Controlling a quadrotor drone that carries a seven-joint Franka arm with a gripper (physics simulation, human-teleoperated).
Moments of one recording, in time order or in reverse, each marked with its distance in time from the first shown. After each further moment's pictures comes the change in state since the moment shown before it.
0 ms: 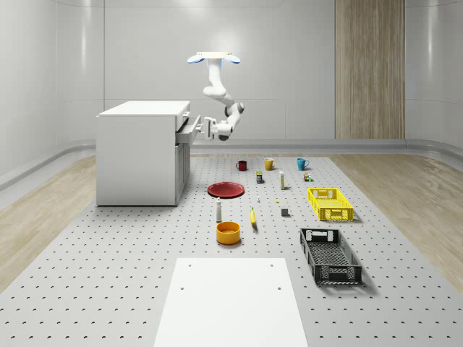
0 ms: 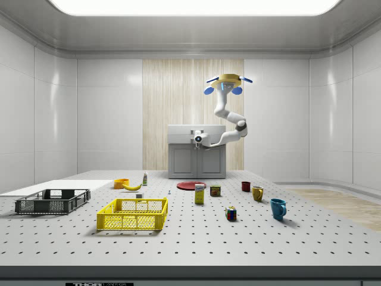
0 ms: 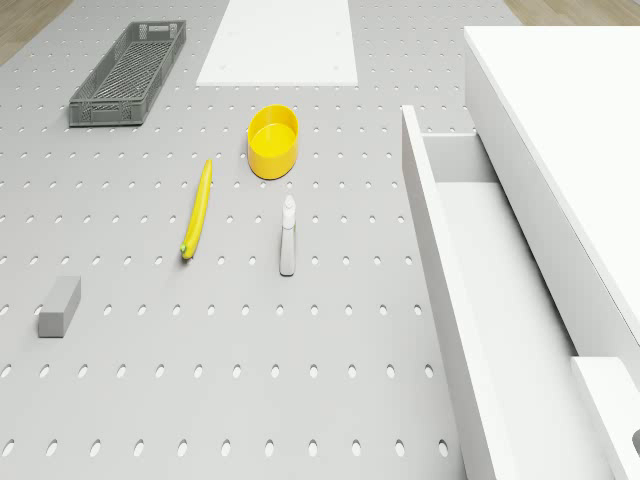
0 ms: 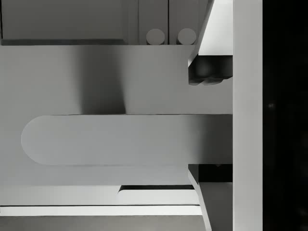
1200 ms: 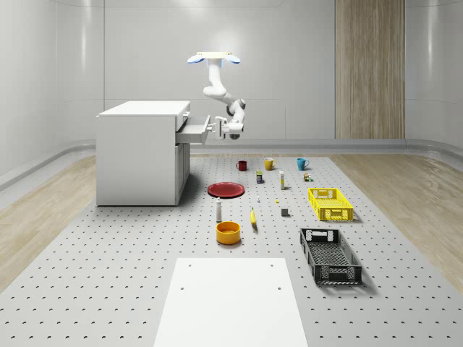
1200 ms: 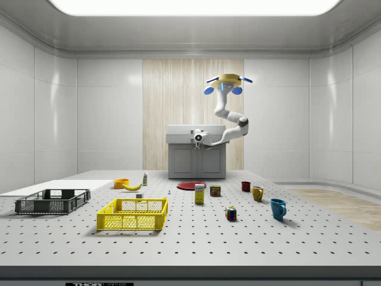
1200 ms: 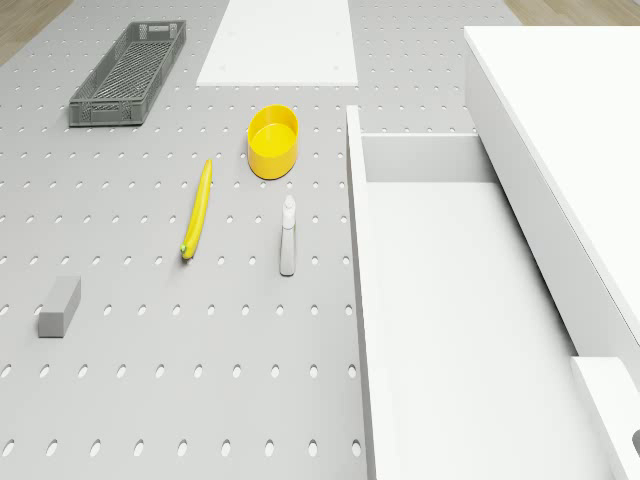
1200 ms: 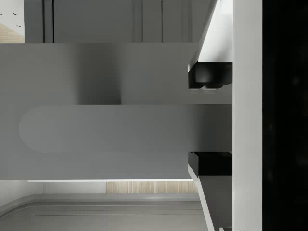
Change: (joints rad) arm -0.010 -0.056 -0.212 0.110 -0.196 -0.179 0.076
